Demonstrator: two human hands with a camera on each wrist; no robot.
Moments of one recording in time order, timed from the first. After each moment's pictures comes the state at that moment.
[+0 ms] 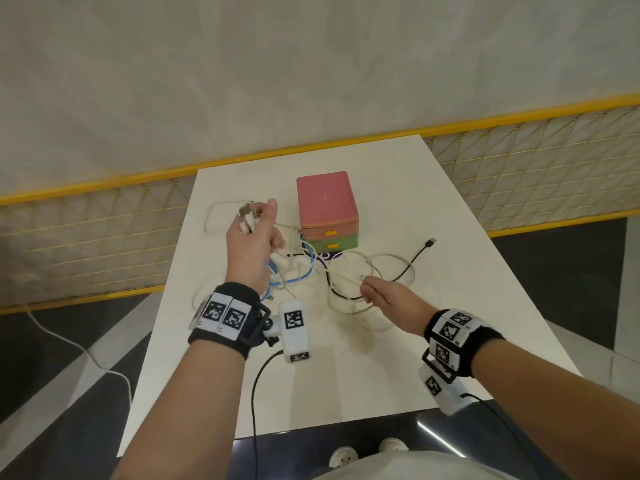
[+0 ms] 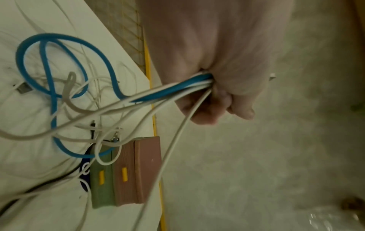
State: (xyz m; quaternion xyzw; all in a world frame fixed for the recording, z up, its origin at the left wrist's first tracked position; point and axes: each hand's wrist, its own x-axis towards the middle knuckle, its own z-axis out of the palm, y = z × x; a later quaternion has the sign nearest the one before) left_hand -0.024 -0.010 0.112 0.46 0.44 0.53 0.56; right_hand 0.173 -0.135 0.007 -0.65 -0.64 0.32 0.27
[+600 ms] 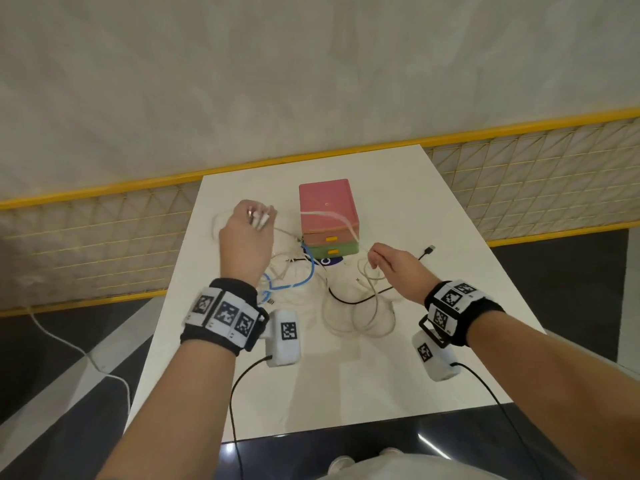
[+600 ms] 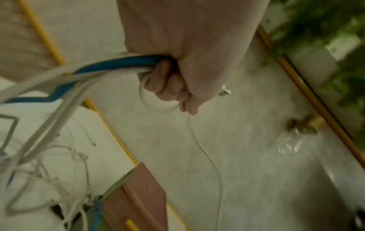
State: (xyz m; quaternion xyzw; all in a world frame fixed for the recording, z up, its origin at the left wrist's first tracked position) left_hand -0.033 -0.011 0.133 0.66 0.56 0.42 0.27; right_hand 0.198 -0.107 0.042 -0.67 -0.63 0.24 0.30
